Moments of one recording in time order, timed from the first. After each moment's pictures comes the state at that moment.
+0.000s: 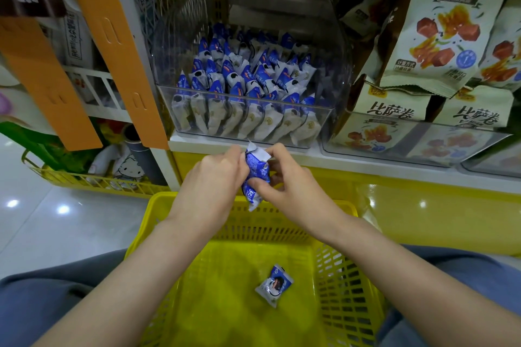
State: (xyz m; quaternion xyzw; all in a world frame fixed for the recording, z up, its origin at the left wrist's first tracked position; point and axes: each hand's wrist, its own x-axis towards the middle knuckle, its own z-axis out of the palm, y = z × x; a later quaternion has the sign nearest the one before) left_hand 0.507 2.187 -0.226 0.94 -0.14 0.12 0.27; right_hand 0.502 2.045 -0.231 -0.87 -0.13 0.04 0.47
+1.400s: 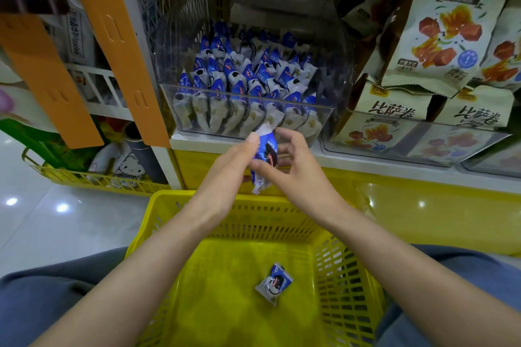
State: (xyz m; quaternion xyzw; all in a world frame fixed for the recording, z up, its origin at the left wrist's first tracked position) left_hand 0.511 2.173 -0.223 0.70 -0.01 -0.13 0.71; right_hand 0.512 2.045 -0.225 -0.83 -0.05 0.02 0.56
